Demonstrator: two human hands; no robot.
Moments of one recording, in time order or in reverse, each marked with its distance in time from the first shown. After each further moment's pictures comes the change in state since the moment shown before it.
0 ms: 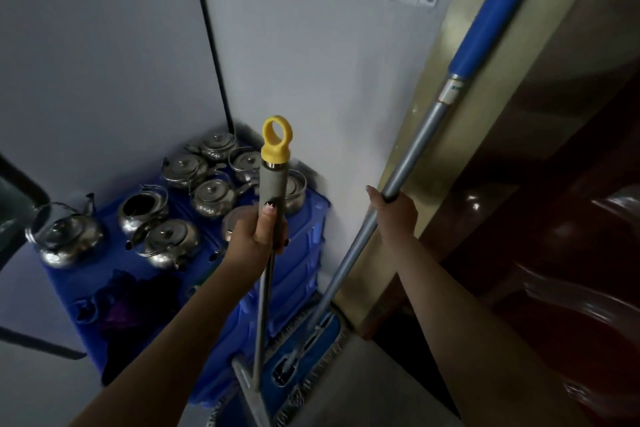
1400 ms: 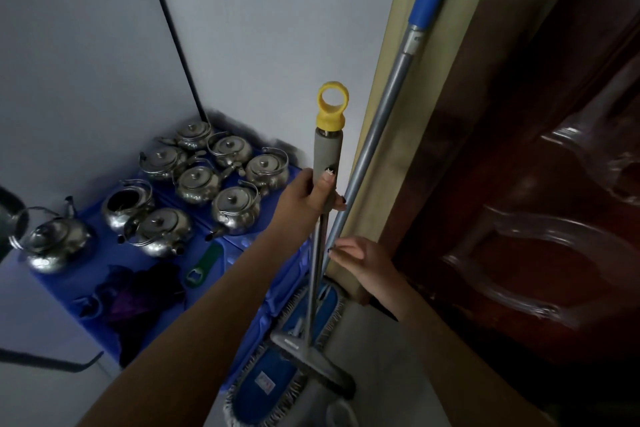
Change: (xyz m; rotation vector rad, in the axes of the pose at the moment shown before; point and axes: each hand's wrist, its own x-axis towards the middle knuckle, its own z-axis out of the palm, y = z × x) left_hand -0.024 0.028 0.055 -0.058 -0.253 -0.106; right_hand -0.151 0.063 -0.024 0.221 -0.520 0.021
